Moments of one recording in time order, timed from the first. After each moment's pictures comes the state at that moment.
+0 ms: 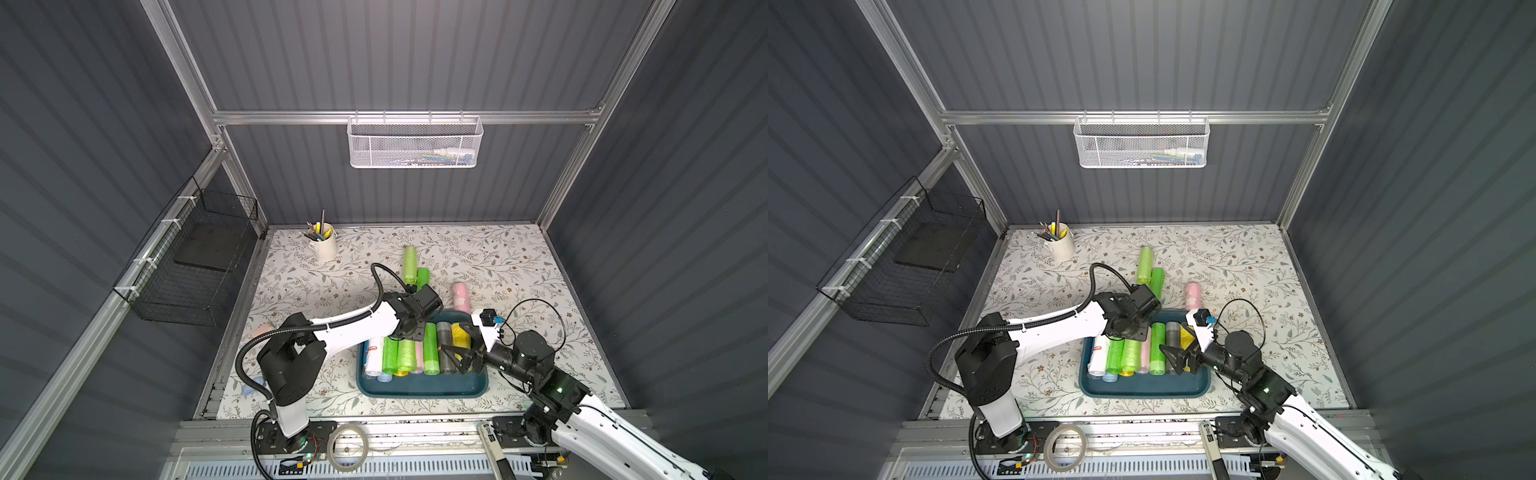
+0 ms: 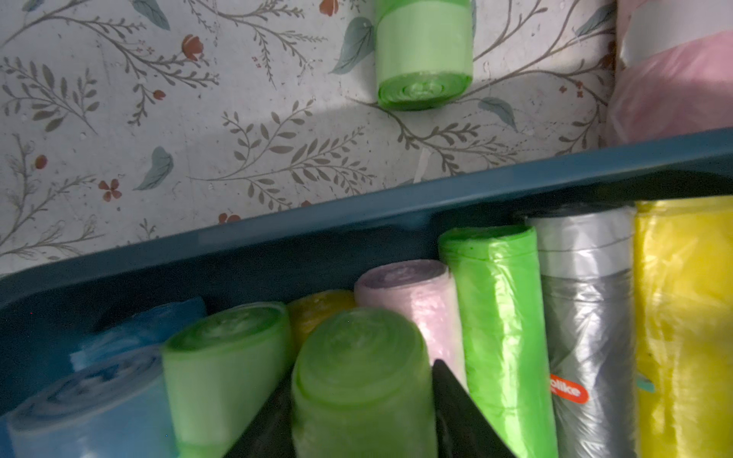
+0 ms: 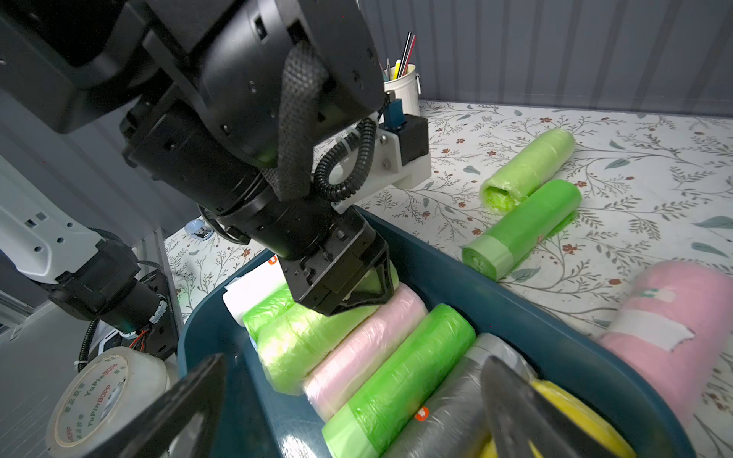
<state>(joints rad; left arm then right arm) -0.98 1.78 1.31 -0.79 -0.20 -0.71 0.68 0.50 0.27 -0.01 -0.27 0.22</state>
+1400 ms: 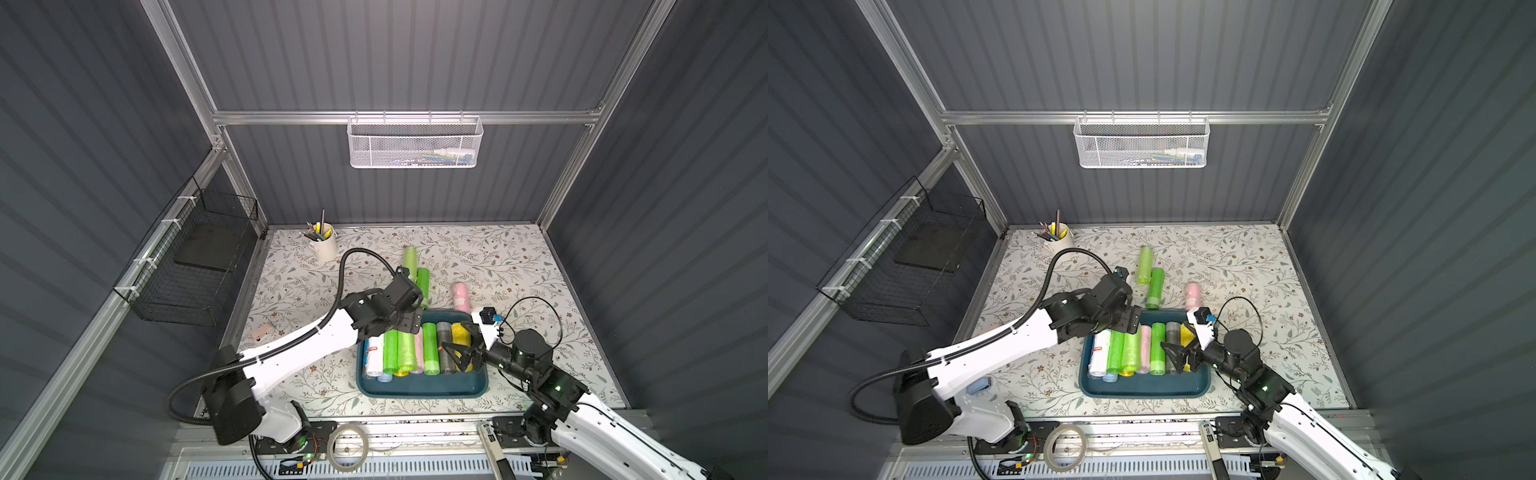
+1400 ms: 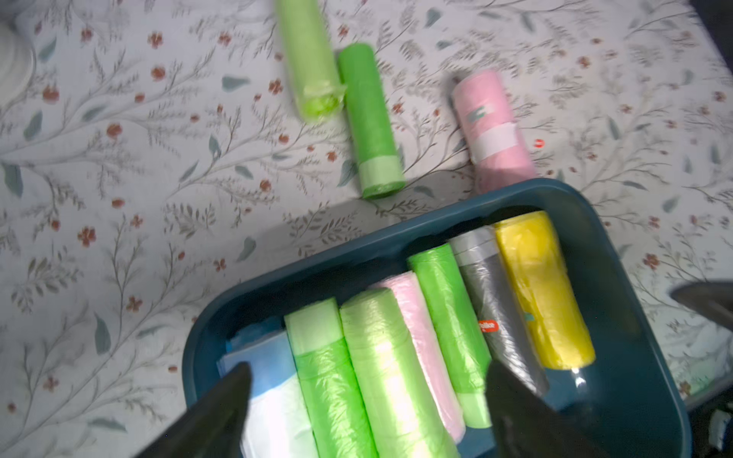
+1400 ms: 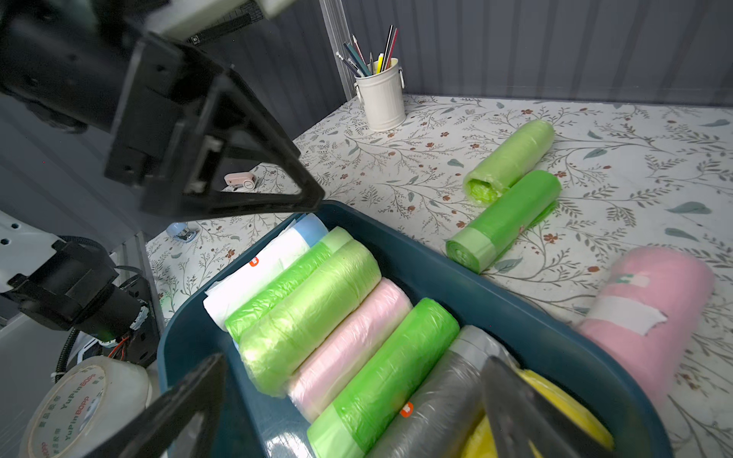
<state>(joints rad) -0.97 1.37 1.19 -0.71 -0.23 -0.48 0.66 0.53 0.27 -0.01 -0.24 0.22</state>
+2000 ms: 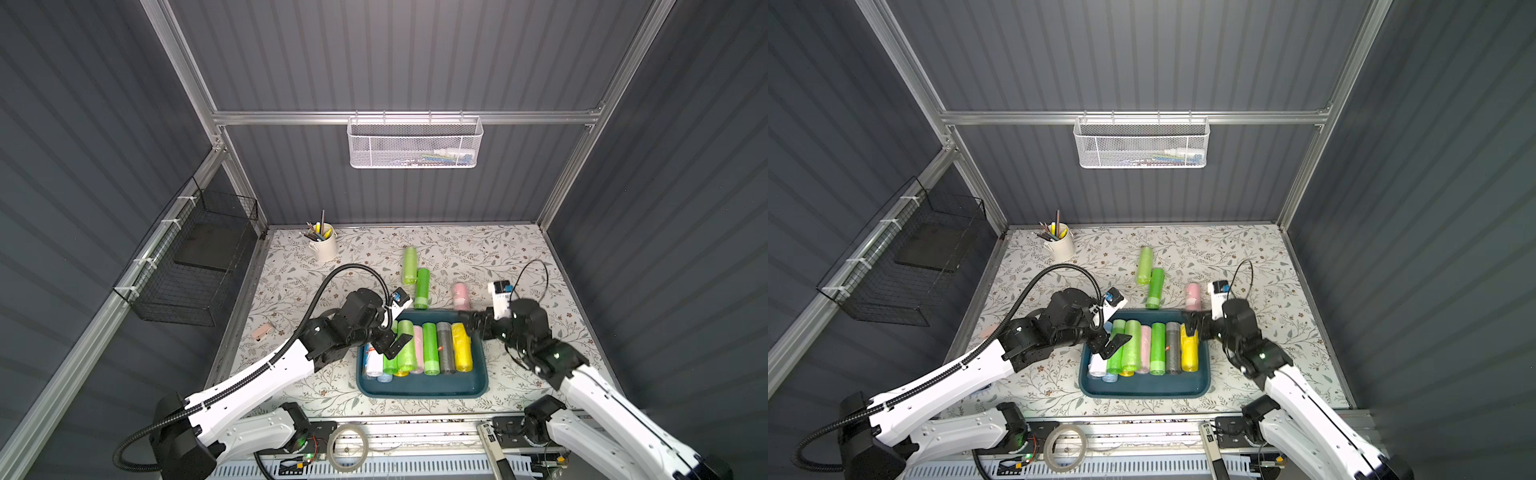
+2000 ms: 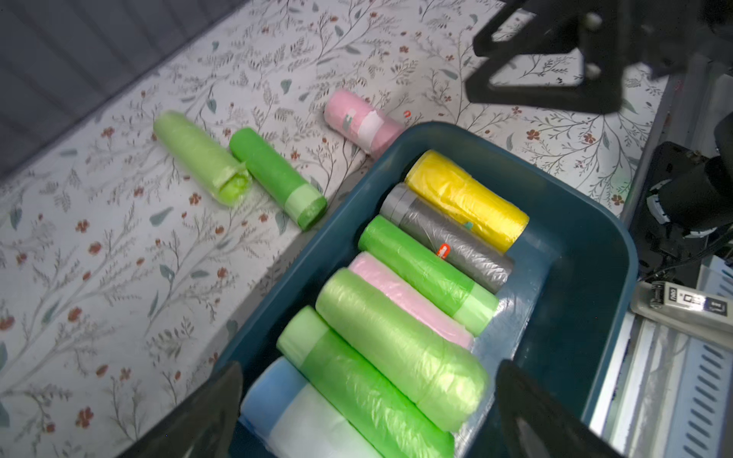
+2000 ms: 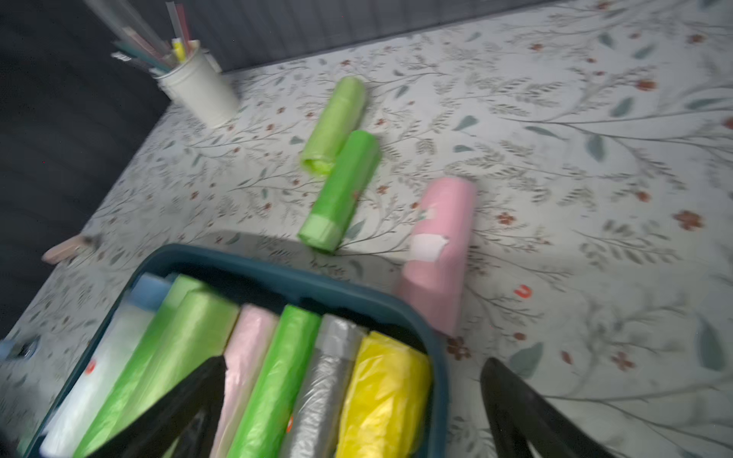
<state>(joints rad) -0.88 1.11 0.93 -0.48 0.09 0.14 0.38 0.88 0.63 -0.35 -0.05 0.36</state>
